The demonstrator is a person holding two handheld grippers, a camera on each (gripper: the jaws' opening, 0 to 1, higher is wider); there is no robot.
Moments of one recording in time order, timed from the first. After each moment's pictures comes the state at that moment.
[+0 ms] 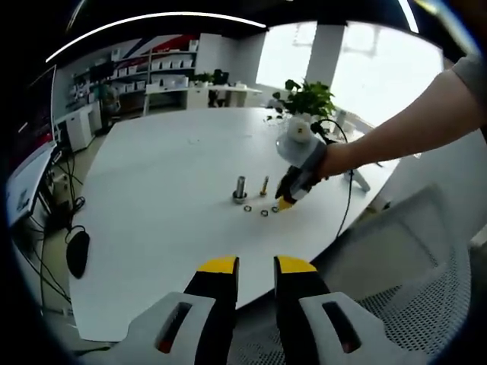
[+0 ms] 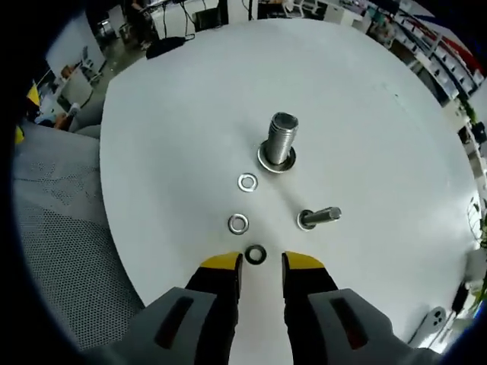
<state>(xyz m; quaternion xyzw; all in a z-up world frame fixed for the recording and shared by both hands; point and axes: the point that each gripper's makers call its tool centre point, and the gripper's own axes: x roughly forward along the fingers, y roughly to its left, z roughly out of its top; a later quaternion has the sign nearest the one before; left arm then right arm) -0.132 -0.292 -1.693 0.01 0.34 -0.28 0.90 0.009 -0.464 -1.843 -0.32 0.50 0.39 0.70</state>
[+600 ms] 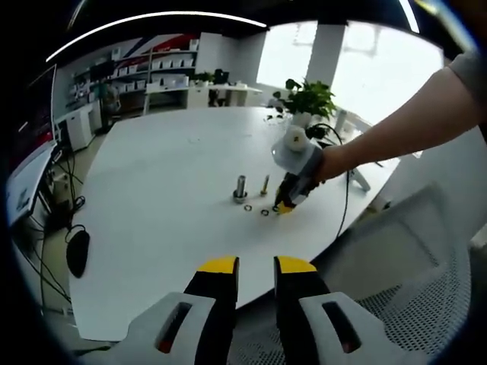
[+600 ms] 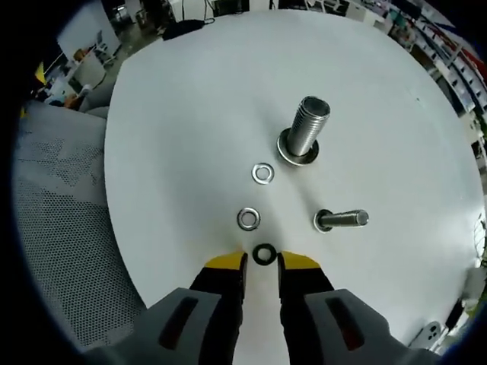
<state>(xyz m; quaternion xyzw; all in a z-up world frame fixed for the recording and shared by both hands) -0.132 -0.291 -1.693 0.00 0.34 -0.28 0.90 0.009 -0.464 -1.854 -0.34 0.52 0.41 0.67</state>
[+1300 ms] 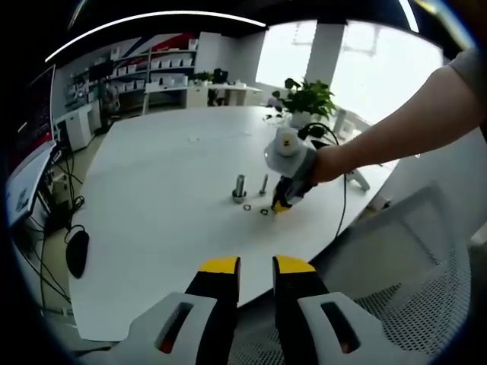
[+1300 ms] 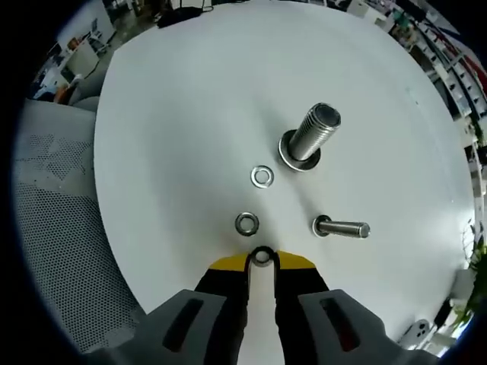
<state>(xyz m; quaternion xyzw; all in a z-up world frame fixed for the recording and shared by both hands) -0.133 -0.292 -1.694 0.01 0.34 -0.28 0.90 0.009 -0.464 -1.853 -0.36 0.51 0.38 0.68</state>
